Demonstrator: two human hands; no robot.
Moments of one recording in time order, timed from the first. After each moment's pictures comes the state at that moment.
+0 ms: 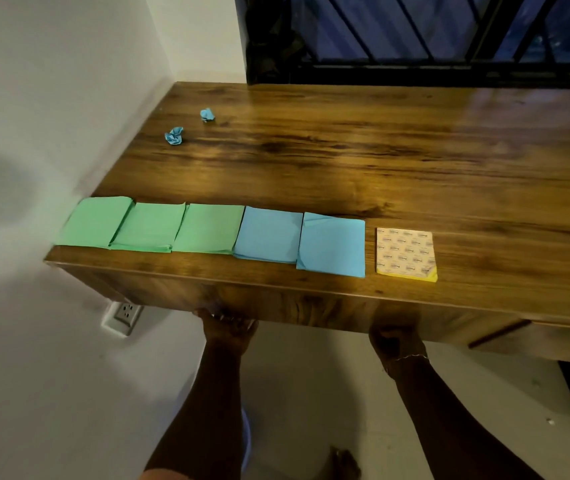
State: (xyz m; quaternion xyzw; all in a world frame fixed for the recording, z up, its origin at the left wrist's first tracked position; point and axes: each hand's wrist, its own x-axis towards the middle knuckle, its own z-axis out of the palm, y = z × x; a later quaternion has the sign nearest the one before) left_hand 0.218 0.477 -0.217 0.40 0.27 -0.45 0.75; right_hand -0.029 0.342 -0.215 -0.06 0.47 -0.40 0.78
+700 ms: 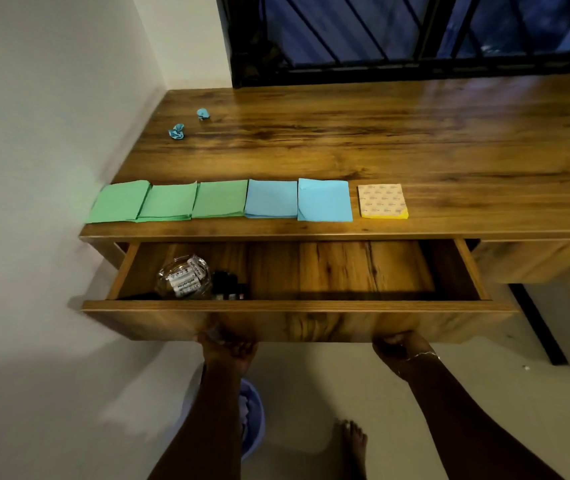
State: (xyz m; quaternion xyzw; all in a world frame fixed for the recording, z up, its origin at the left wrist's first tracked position) left_hand 0.167 0.583 -0.198 0.42 0.32 -0.46 0.71; right_hand -0.088 0.449 -0.188 0.00 0.55 -0.35 0.76
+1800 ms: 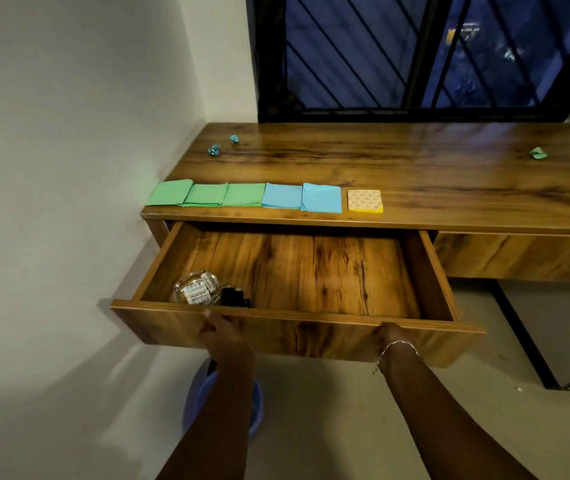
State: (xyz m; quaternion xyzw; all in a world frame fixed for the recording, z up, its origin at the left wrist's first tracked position) left_hand 0.063 0.679 -0.090 0.65 0.16 -0.19 0.71; right_hand -0.116 0.555 -0.099 -0.24 0.68 -0.25 0.65
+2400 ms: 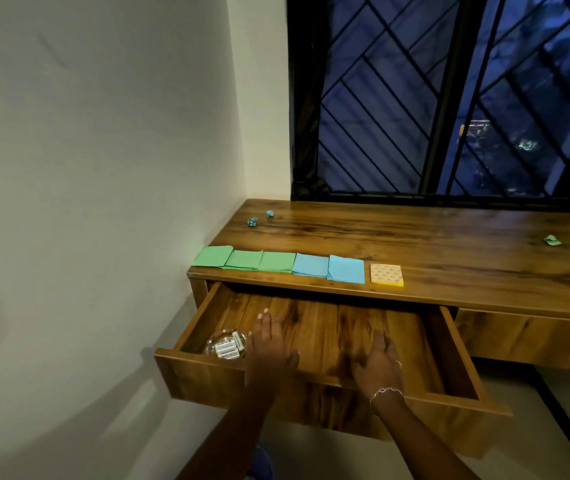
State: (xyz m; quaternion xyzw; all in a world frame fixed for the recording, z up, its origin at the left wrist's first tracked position) left_hand 0.082 0.676 -0.036 0.88 -0.44 -0.03 0.18; right_hand -0.068 0.587 -0.038 -0.75 0.56 -0.19 0.29
